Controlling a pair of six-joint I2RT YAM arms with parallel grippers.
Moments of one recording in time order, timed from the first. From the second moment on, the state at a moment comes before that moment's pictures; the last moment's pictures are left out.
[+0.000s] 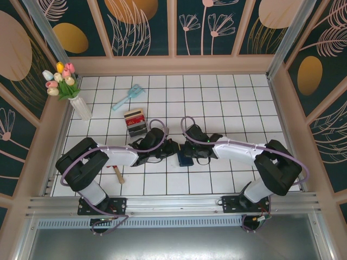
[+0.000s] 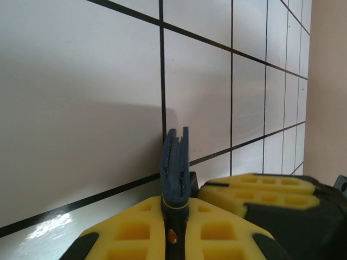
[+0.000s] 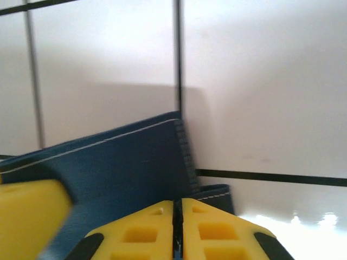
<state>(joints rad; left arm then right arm) -0.81 1.64 0.64 0.34 0.26 -1.10 0.82 1.50 0.78 -0.40 0.05 0.84</state>
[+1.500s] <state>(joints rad) -0.33 1.24 0.79 -0.13 -0.19 -0.85 0.56 1.58 1.04 -0.35 -0.19 0.64</state>
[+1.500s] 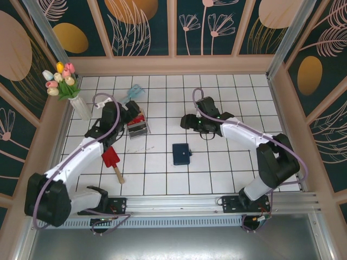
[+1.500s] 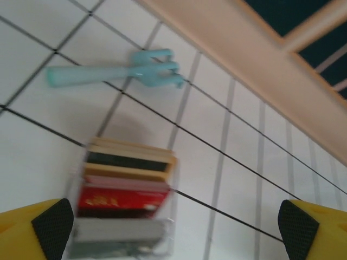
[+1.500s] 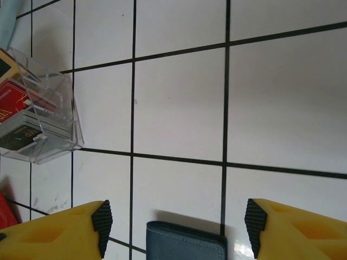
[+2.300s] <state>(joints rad) -0.22 1.68 0.86 0.17 0.28 -0.80 0.50 1.63 1.00 -0.32 -0.23 0.63</state>
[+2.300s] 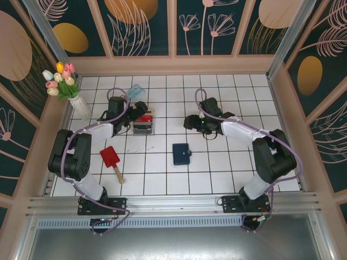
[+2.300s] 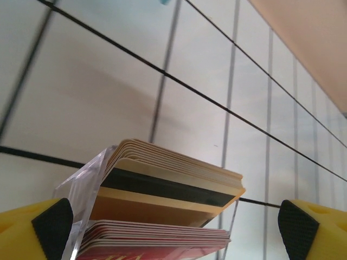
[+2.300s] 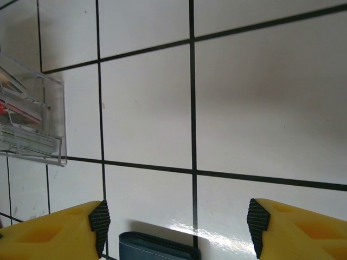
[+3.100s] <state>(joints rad) -0.40 1.74 0.90 0.17 0.28 -0.87 0.48 1.59 0.92 -0.17 -0.51 0.69</state>
